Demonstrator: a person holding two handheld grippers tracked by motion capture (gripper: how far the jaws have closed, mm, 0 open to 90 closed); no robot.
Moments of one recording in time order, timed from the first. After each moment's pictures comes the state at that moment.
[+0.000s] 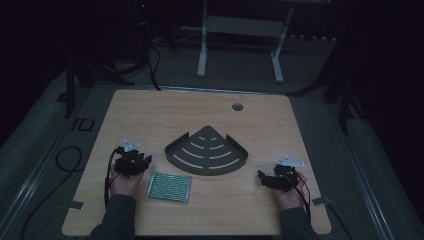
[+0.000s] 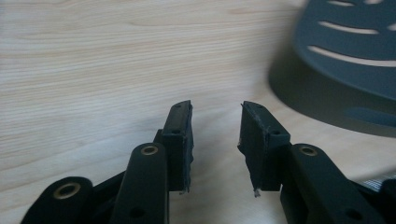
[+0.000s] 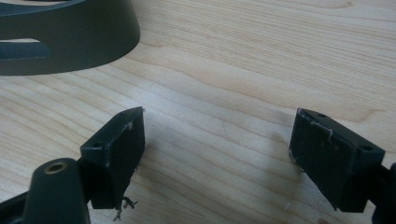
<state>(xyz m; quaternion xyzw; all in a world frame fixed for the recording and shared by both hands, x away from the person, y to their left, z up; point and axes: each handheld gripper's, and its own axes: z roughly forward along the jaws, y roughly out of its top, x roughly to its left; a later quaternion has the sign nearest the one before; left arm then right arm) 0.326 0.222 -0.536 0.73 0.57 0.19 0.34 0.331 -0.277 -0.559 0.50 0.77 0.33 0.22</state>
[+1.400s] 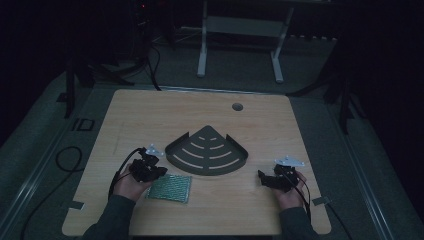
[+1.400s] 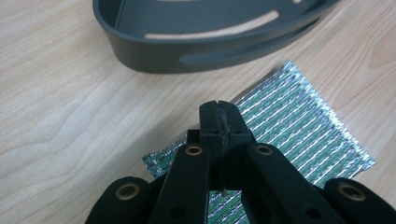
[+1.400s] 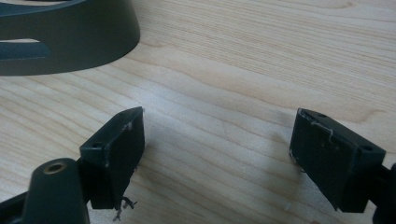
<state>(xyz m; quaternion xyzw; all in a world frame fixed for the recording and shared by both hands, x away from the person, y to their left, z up) 0.315 0.174 -0.508 0.86 0.42 0.08 0.28 0.332 -0.276 -0.559 0.50 0.77 0.33 0.22</state>
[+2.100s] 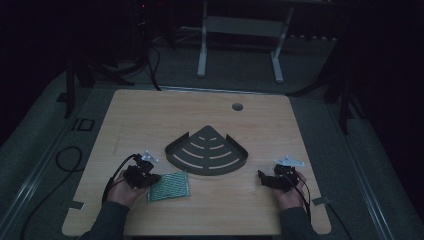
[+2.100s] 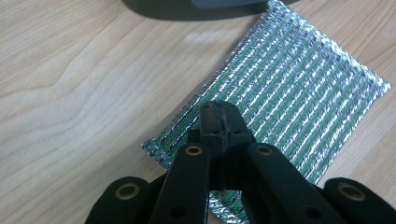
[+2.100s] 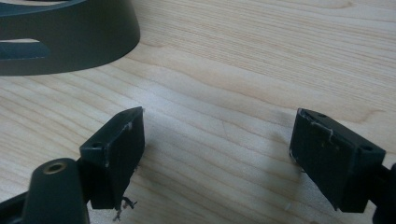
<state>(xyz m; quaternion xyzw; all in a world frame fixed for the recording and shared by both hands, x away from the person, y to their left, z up) 0.300 0.189 -0.519 0.86 0.43 0.07 0.25 0.332 -0.276 -0.559 0.50 0.77 0.33 0.22</state>
